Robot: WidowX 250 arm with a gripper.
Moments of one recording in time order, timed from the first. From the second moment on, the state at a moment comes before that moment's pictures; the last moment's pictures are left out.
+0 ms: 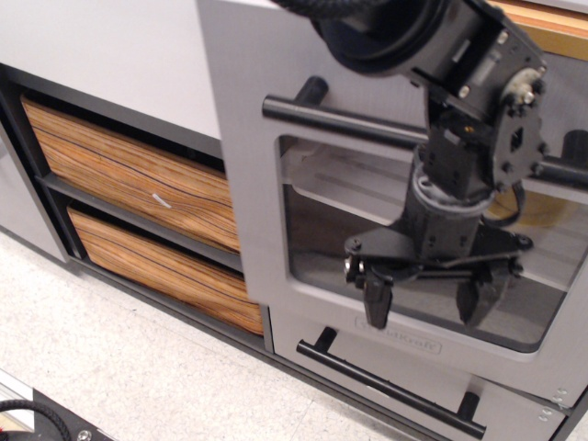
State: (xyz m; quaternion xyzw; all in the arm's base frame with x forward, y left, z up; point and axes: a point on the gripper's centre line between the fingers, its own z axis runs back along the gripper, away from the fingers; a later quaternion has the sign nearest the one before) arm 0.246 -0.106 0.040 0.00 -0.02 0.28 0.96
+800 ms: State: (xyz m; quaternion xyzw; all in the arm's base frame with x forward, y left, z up) arm 0.261 -0.095 0.045 0.00 -0.02 0.30 0.95
